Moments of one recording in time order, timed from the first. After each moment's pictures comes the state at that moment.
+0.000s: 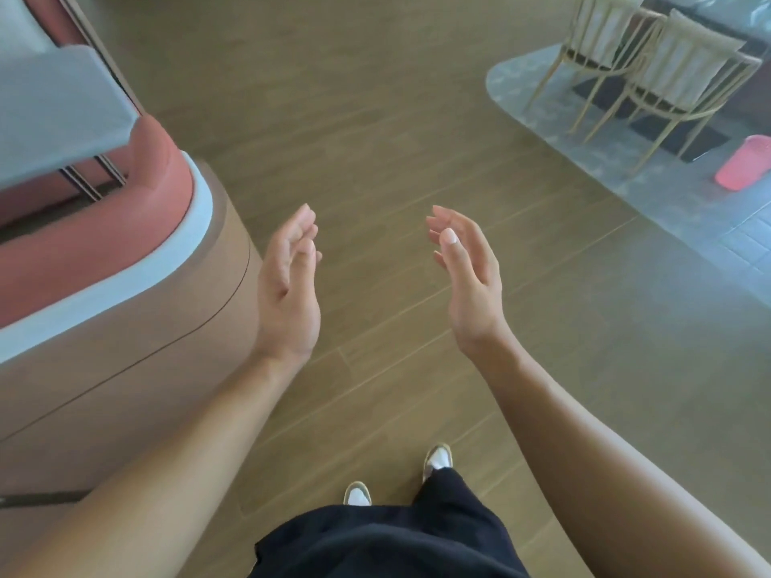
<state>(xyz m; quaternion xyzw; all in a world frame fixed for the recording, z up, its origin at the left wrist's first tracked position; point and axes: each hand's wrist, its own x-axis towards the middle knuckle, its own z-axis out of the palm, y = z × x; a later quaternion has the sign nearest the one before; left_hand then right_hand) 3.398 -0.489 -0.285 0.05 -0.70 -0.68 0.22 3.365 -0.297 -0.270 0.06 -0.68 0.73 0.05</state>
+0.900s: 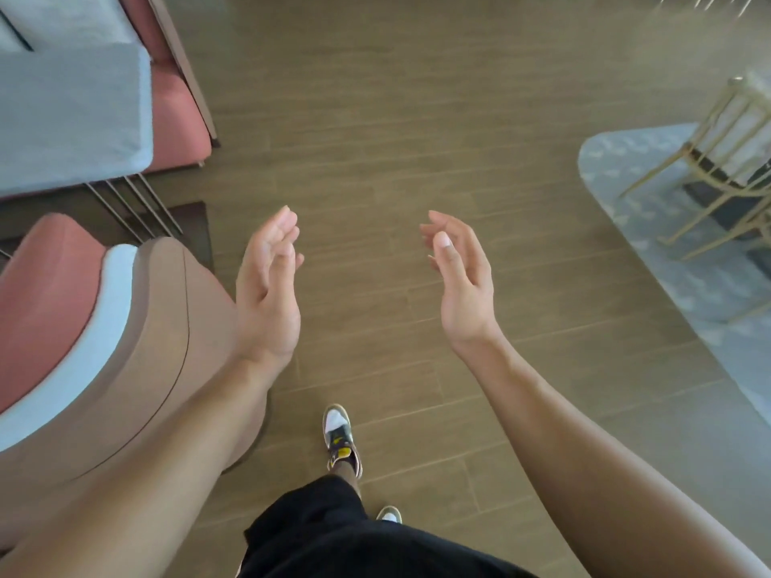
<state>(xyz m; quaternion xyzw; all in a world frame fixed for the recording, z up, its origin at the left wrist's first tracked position) 2.969 -0.505 -0.295 0.15 -0.67 -0.65 0.33 2.867 -0.321 -0.281 0.17 -0.69 0.70 -0.06</state>
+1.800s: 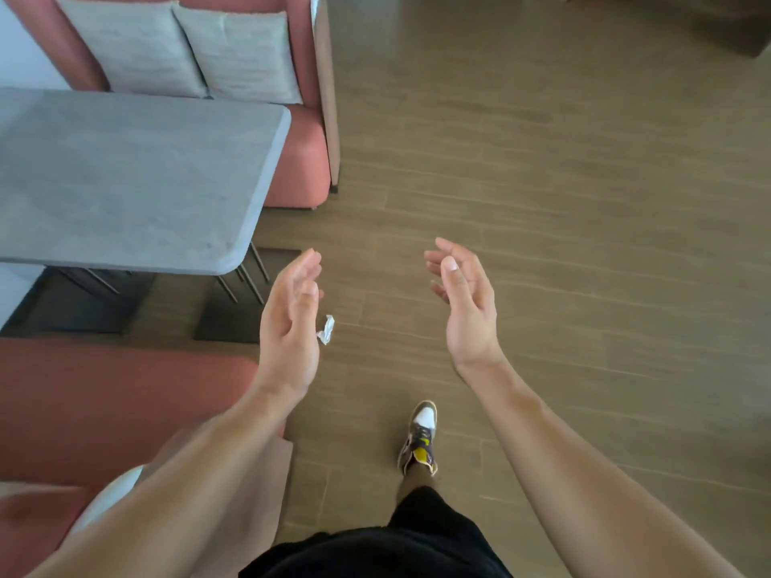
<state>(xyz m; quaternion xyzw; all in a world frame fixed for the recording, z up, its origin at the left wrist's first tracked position) 2.644 -0.857 -0.324 0.29 -0.65 -0.57 0.41 2.477 -0.741 -0.307 0.27 -0.63 0.70 -0.21</state>
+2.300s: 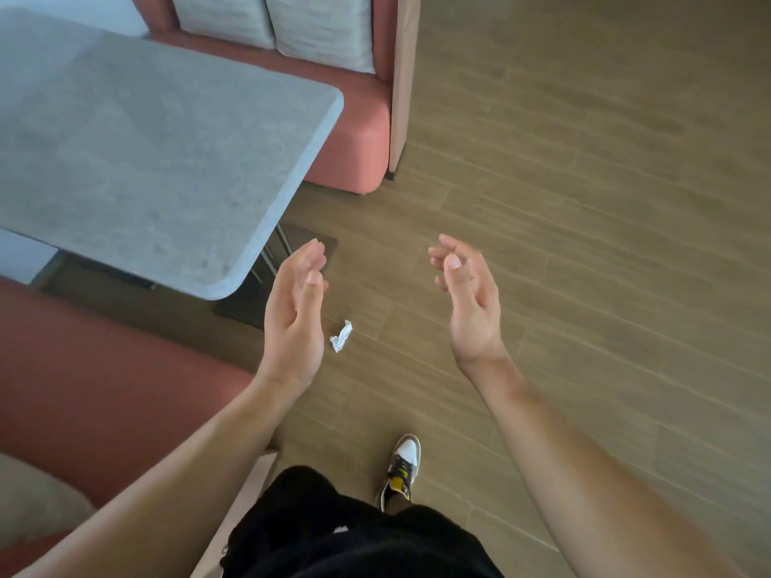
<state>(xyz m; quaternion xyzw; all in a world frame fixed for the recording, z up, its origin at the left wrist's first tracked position) 2.456 -1.012 -0.343 0.41 -0.58 -0.53 0.46 2.268 -0.943 -0.342 0.32 -0.61 0.64 -0.33</state>
